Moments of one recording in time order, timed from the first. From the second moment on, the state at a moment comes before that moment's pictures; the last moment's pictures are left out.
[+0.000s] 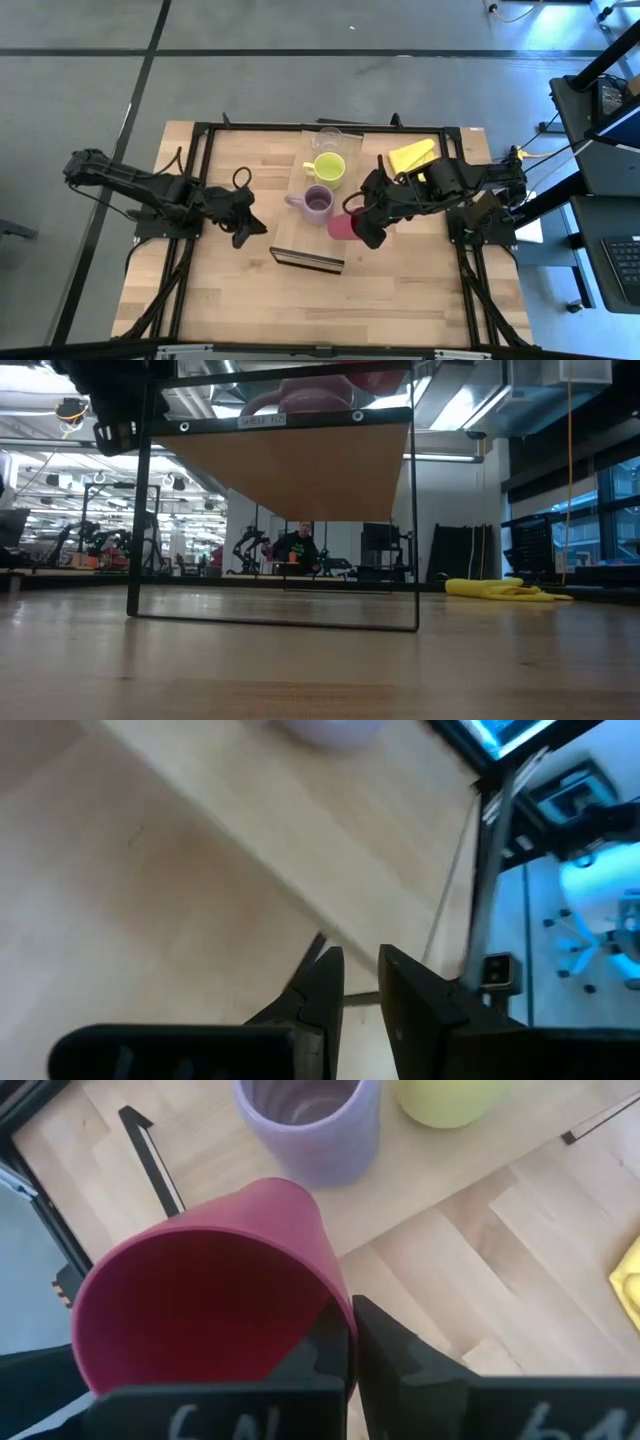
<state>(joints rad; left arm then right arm) -0.22 0.85 0.65 -0.42 -0.04 -0.83 0.30 1.76 2.18 -1.57 0.23 0.93</state>
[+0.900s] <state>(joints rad) -0.31 1.15 0.64 -0.07 -0.08 -0.90 0.30 1.75 2.18 -1.57 0.23 0.83</state>
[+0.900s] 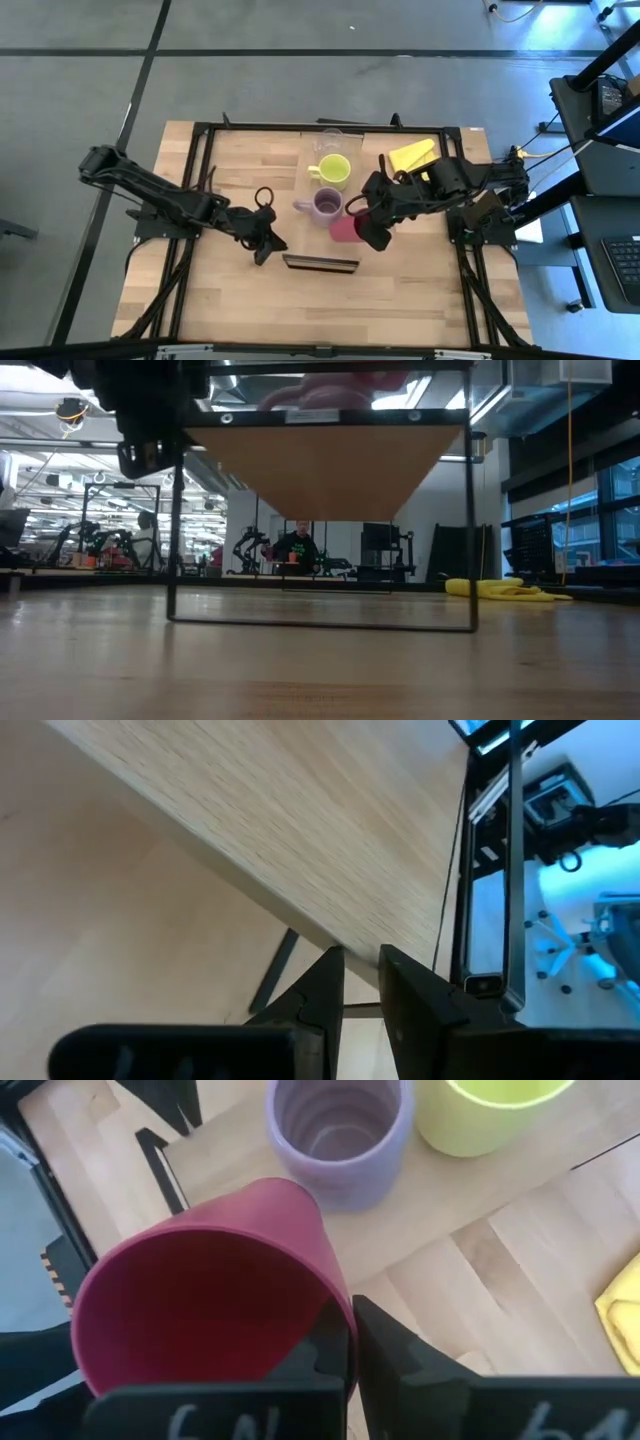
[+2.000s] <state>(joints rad) -0.31 1.07 0.64 -0.03 -0.04 -0.92 0.33 1.78 2.17 -1.51 0.14 0.93</state>
